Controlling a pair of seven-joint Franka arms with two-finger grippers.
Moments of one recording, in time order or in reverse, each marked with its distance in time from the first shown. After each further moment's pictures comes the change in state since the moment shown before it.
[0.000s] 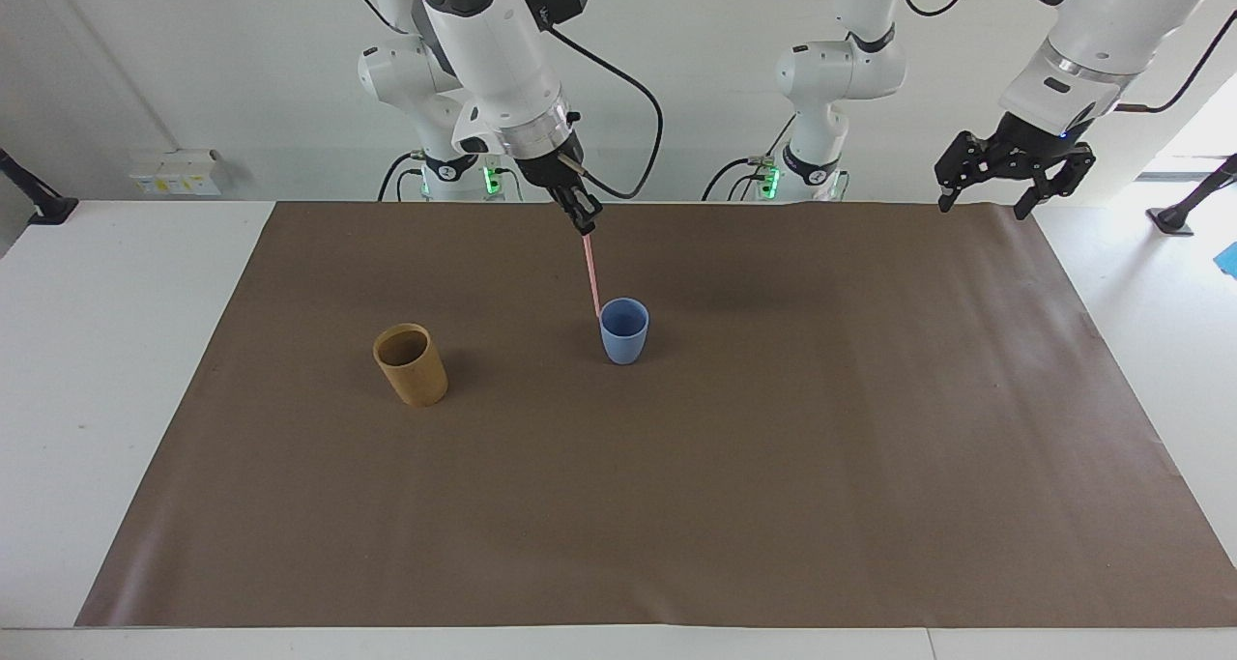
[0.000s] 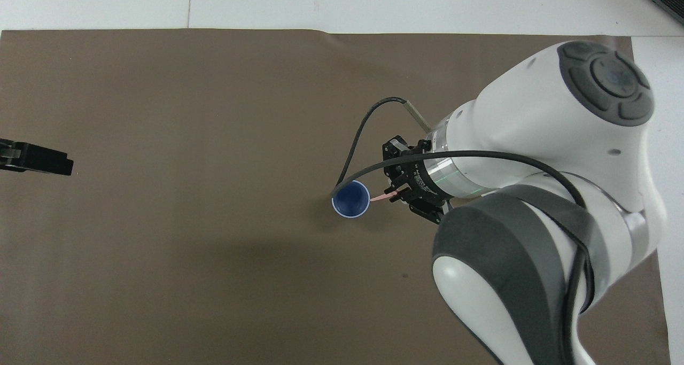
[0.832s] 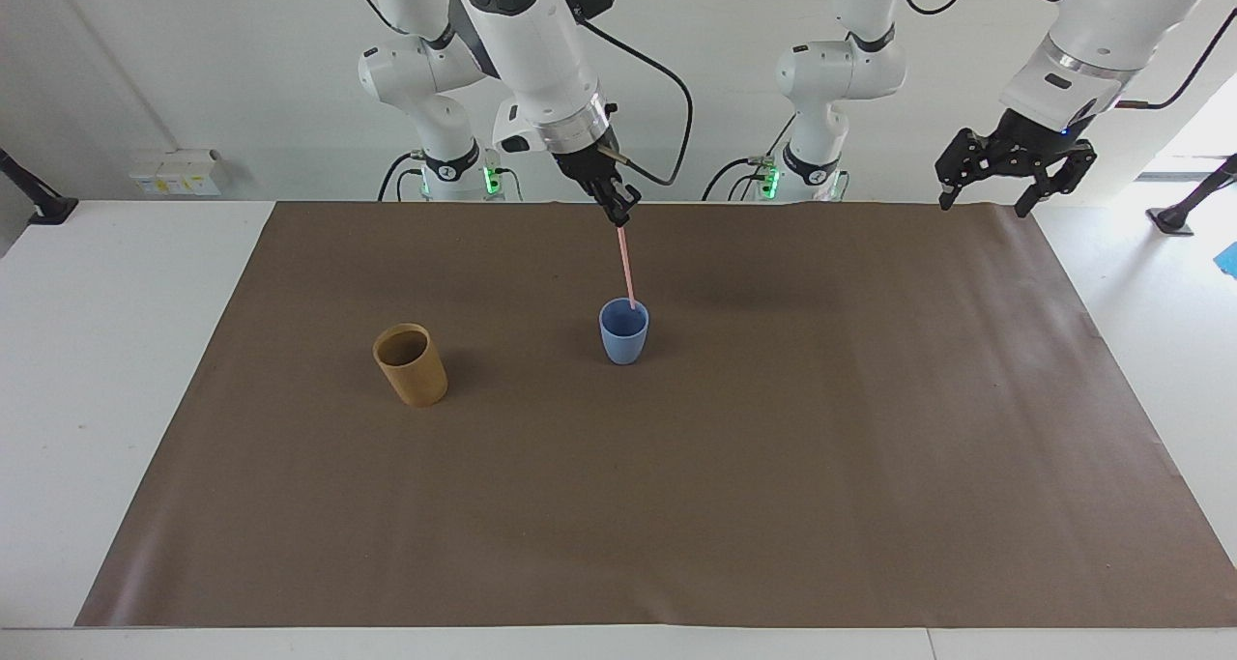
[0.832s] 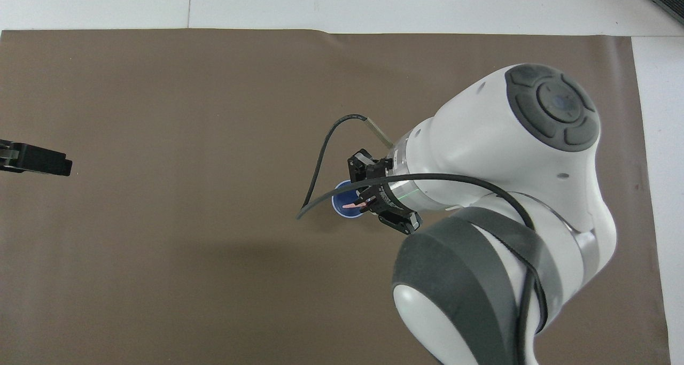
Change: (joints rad) left arm 0.000 -0.003 0.000 0.000 0.000 -0.001 0.000; right arm 0.036 0.007 0.034 -0.019 0.033 0.075 -0.040
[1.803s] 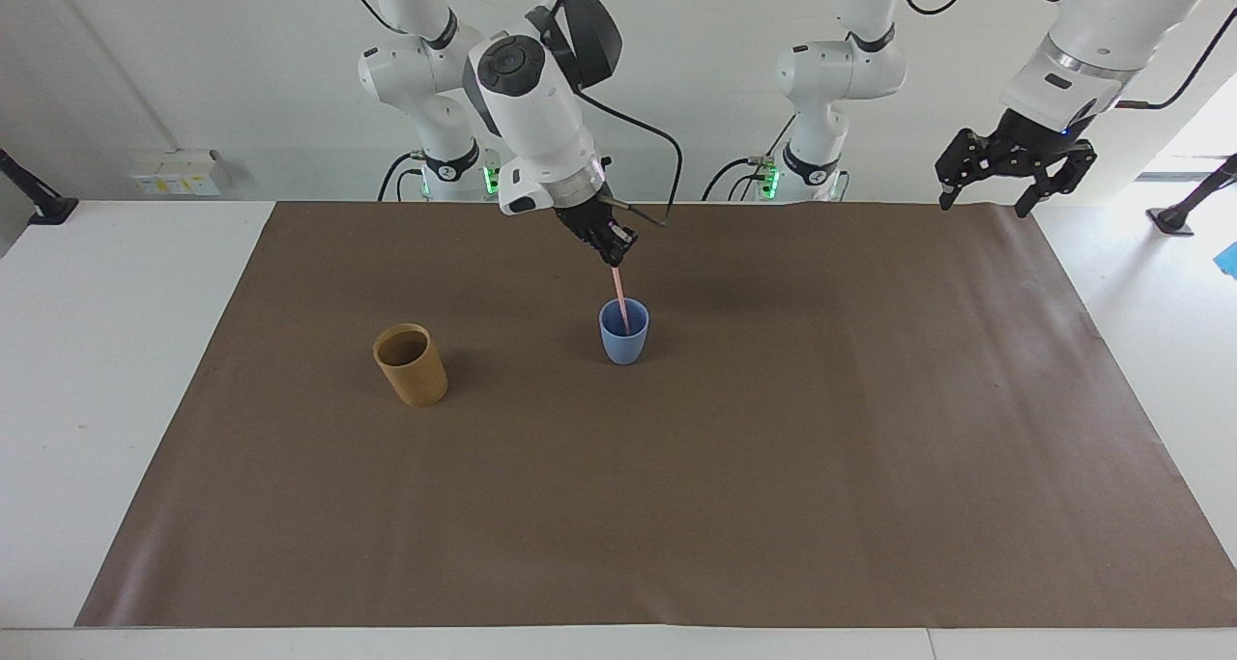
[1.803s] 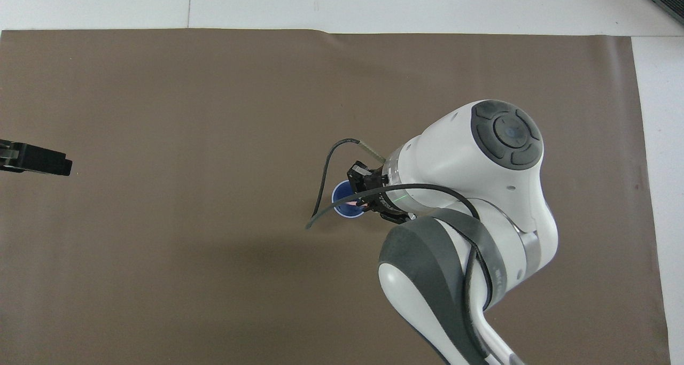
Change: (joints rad) left arm 0.000 0.000 0.000 0.000 0.000 0.000 0.000; right arm 0.000 -0.006 -0.001 -0.200 0.000 0.188 -0.233
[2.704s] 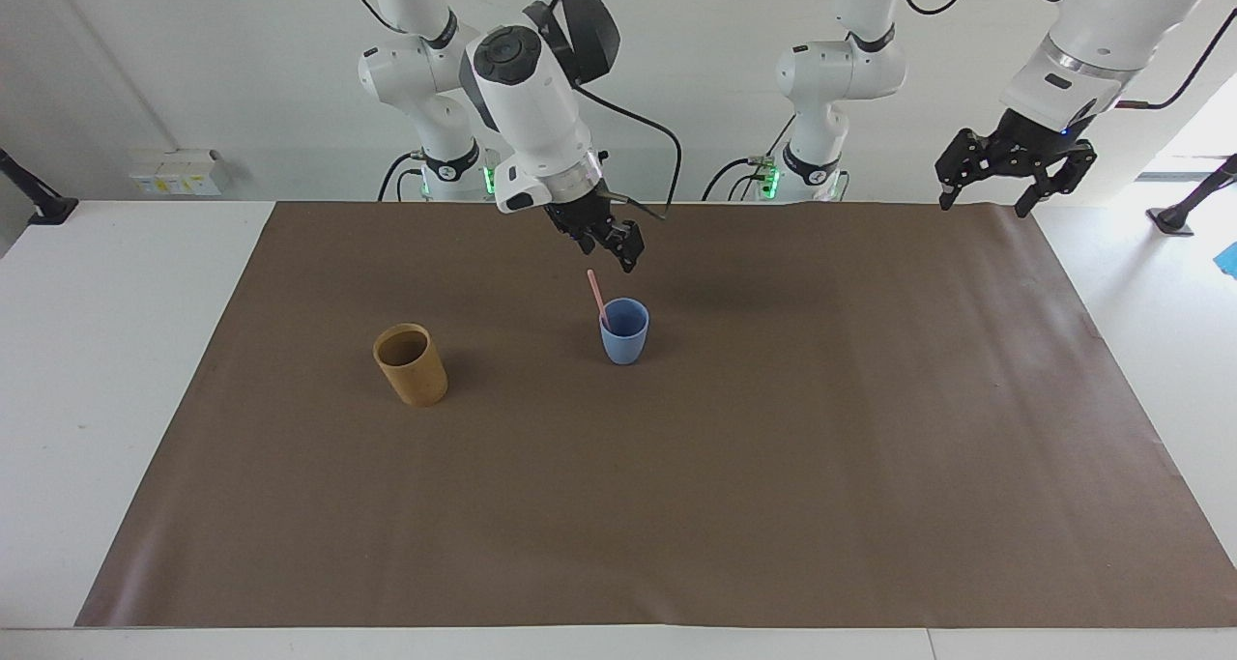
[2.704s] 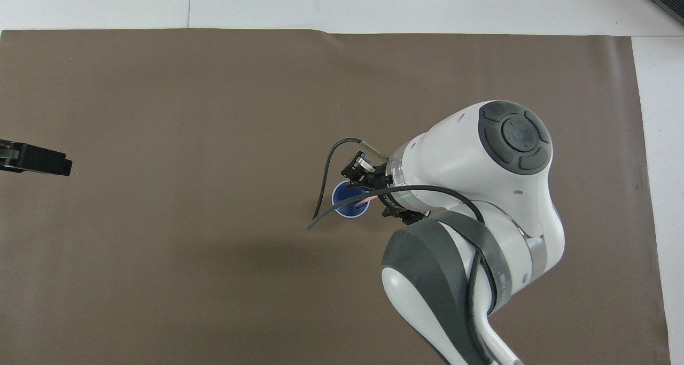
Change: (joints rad) left arm 0.000 0.000 0.000 0.000 0.000 0.000 0.000; right arm -0.003 -0.009 -0.002 0.003 -0.054 0.023 -0.084
